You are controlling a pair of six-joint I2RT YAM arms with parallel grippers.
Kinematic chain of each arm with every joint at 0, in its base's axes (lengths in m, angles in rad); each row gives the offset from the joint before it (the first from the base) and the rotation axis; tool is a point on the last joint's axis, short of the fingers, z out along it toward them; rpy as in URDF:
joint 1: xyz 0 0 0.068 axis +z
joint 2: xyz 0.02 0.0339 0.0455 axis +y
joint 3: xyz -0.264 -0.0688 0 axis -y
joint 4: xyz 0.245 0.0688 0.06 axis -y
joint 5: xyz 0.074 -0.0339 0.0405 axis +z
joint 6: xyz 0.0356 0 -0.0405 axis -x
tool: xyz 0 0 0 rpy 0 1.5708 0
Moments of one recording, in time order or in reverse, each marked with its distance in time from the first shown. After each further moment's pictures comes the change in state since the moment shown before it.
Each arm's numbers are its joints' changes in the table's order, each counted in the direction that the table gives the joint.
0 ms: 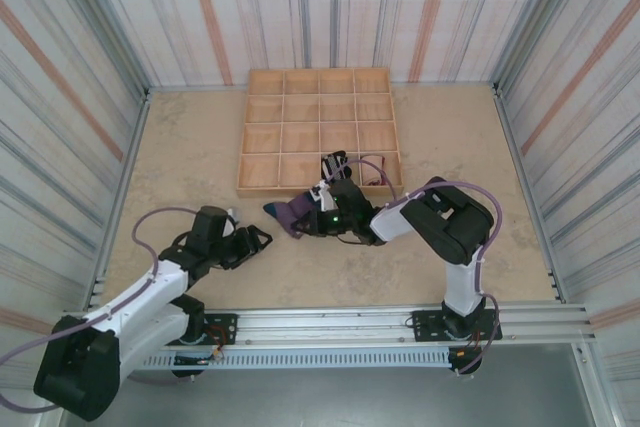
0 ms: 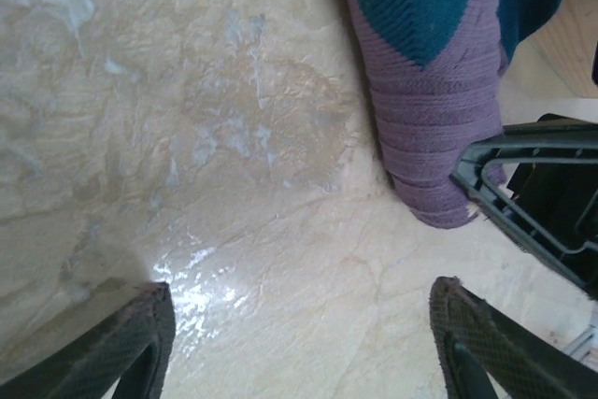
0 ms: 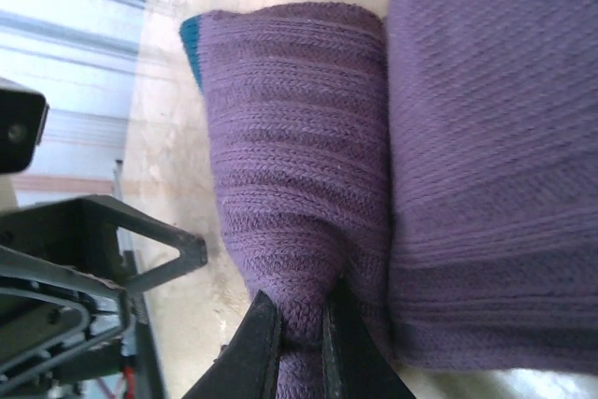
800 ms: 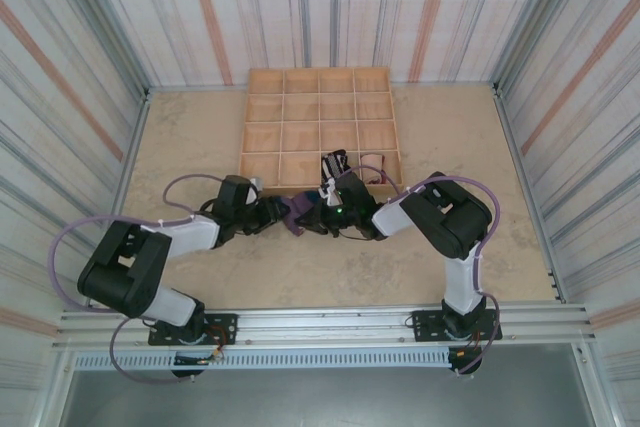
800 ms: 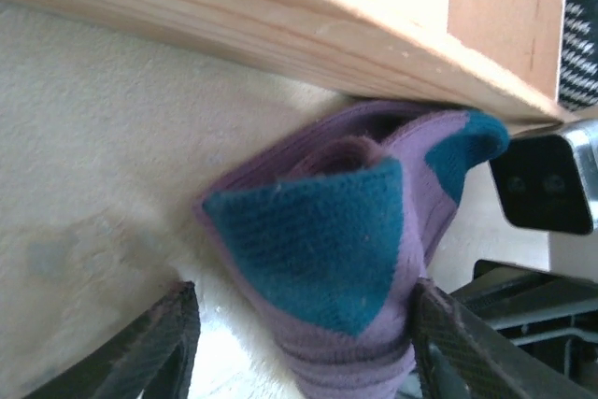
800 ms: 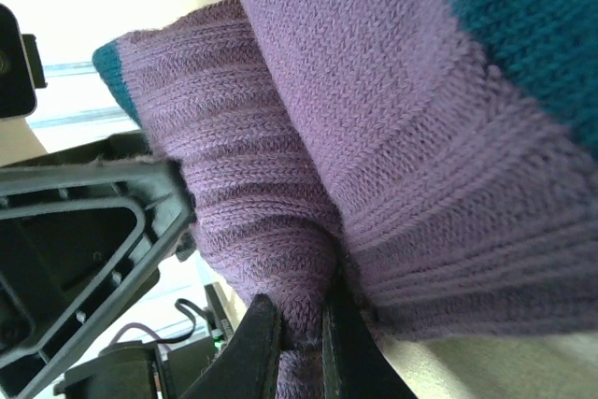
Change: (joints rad) left arm -0.018 0.562 0.218 0.410 -0.008 -0.055; right arm -0.051 0.026 0.015 -0.009 0.063 -0.294
